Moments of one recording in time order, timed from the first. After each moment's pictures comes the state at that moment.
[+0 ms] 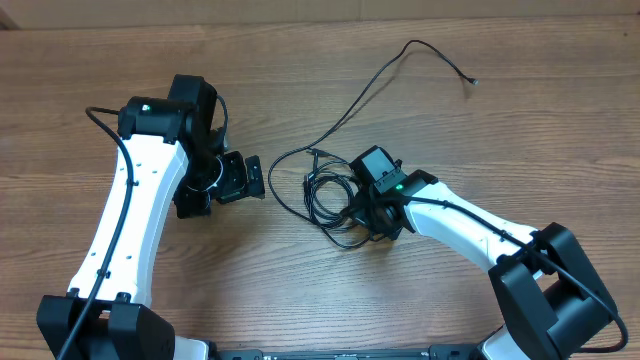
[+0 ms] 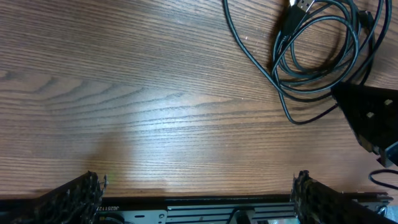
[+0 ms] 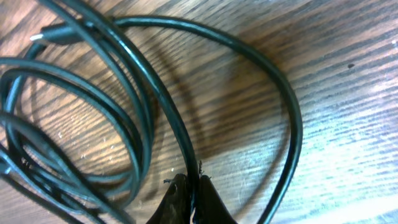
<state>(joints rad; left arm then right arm) -0.12 1.61 1.48 -1.47 0.22 -0.36 0.60 1.73 0.99 -0.58 -0.09 1.14</state>
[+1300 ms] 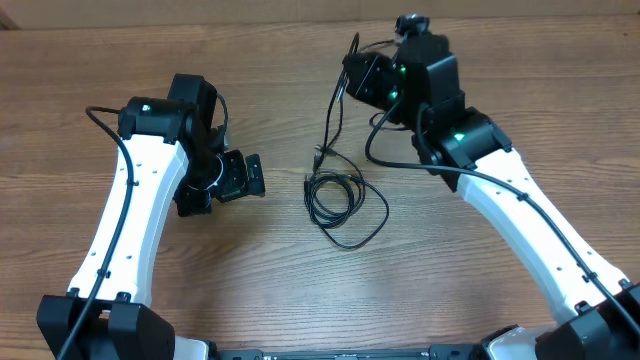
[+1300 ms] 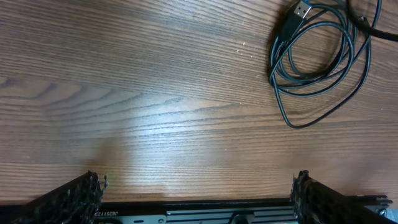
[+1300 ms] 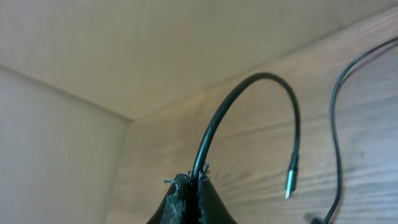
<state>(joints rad) -0.12 1.61 1.48 -1.45 0.22 -0.36 0.44 1.58 1.40 -0.24 -0.12 0.83</state>
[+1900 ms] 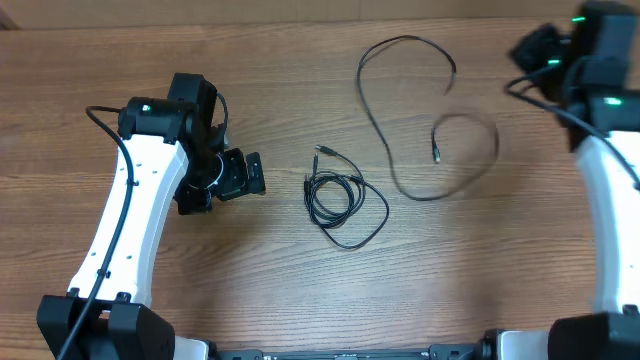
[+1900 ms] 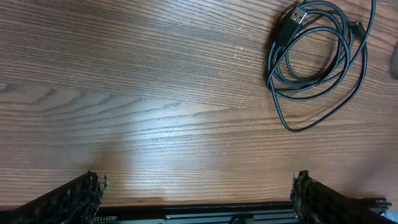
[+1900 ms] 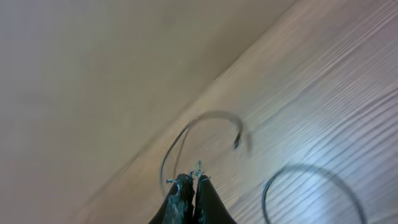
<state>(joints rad) -0.12 1.61 1.48 -1.43 0.22 -0.36 -0.13 1.55 1.59 -0.64 -0.06 0.72</state>
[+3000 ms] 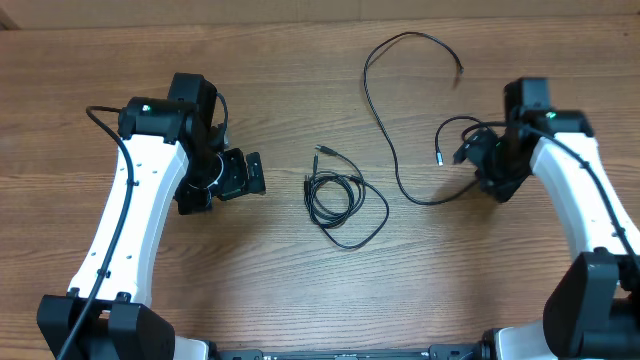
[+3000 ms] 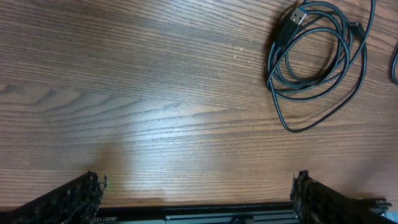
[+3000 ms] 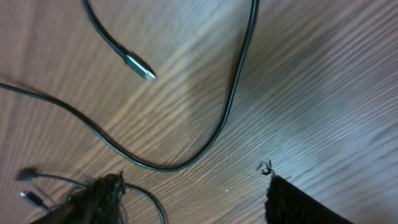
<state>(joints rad) -0.12 1.61 1.48 -1.43 0.22 -0.36 -0.03 1.65 1.24 -1.00 -0.14 0.75</state>
